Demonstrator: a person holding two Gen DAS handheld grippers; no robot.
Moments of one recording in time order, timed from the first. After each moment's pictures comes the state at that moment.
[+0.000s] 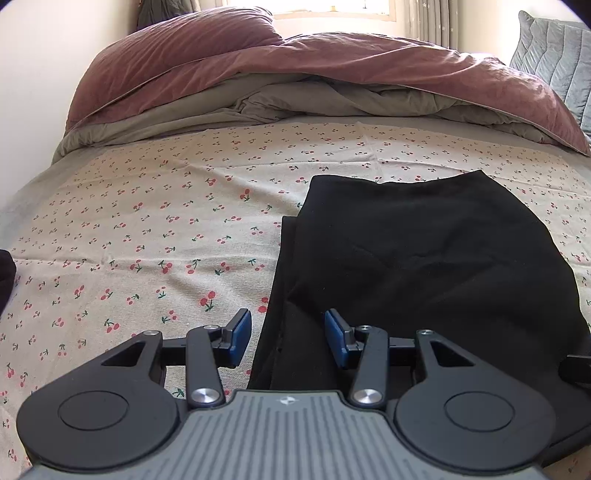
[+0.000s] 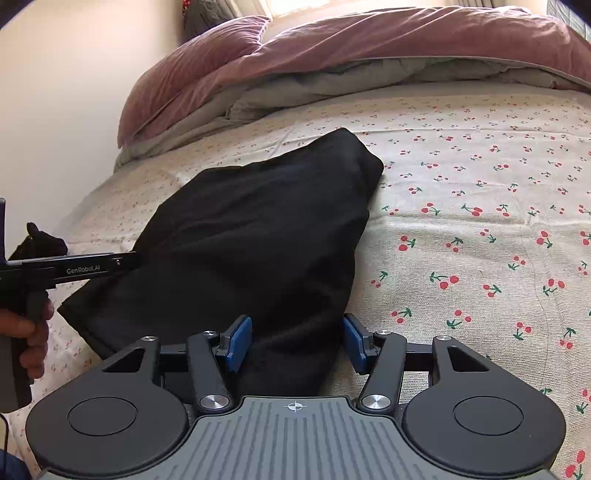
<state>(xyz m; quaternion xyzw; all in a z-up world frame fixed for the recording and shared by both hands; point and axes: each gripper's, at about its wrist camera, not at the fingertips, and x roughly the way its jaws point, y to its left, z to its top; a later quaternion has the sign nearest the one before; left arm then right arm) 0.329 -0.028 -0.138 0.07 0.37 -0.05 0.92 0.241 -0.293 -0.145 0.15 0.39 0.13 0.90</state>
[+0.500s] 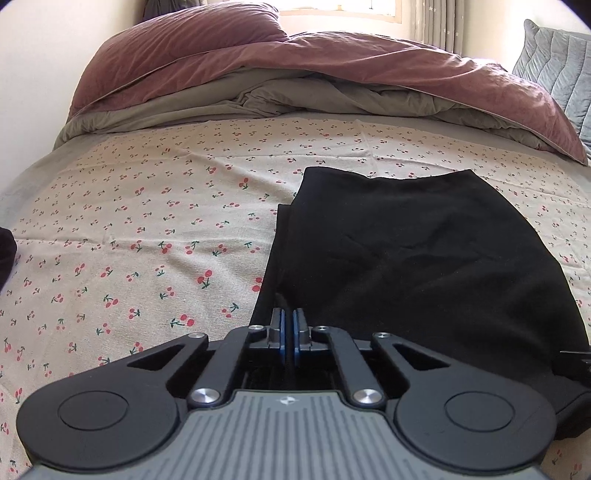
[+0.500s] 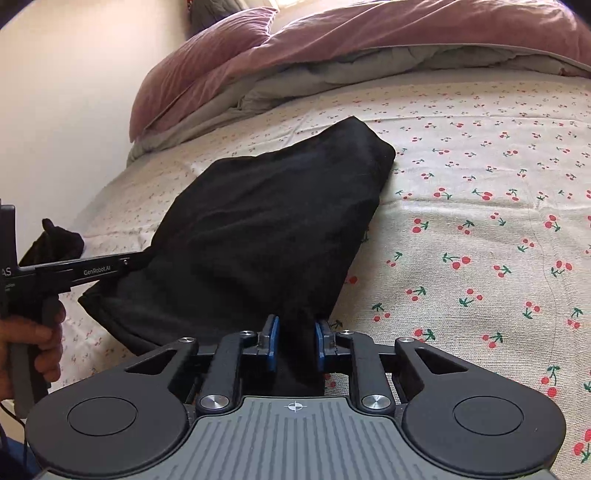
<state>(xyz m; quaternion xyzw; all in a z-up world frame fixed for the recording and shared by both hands) 0.313 -0.026 -0.135 0.04 0.38 -0.05 0.92 0.236 -0.294 -0.134 0.14 0.40 0.15 0.89</state>
